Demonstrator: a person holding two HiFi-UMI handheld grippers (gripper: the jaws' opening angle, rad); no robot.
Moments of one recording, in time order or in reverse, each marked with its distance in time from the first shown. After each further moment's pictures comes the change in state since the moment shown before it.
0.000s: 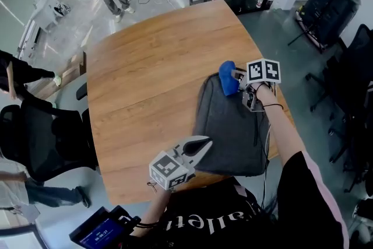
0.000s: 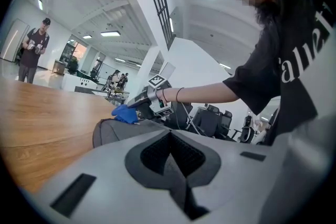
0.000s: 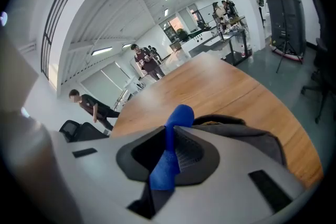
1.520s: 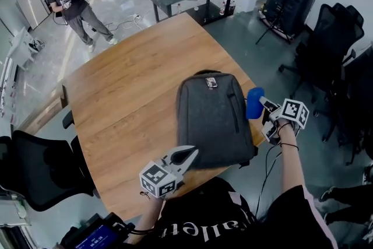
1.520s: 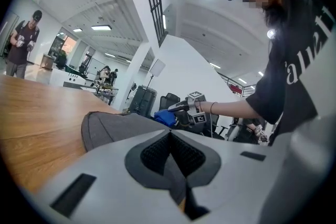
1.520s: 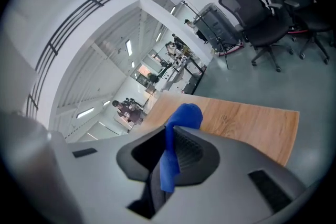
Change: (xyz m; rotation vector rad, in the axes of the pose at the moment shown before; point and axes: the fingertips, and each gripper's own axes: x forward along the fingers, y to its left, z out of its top) left arm -0.013 -0.034 -0.040 0.018 0.038 -0.123; right arm -0.222 -0.109 -0.123 0.462 -0.473 -0.097
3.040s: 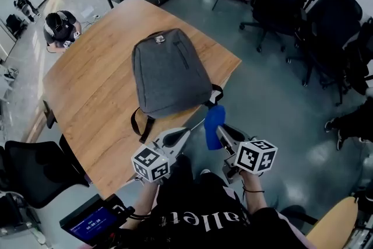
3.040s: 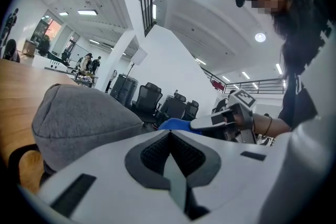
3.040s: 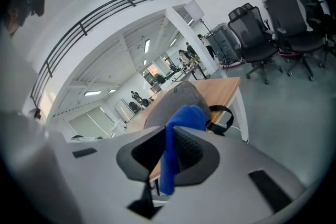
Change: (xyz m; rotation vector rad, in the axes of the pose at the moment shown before) left arm -0.007 -0.173 -0.080 0.000 0.089 -0.181; right arm -0.244 0.057 -0.269 -0.190 -0.077 -0.011
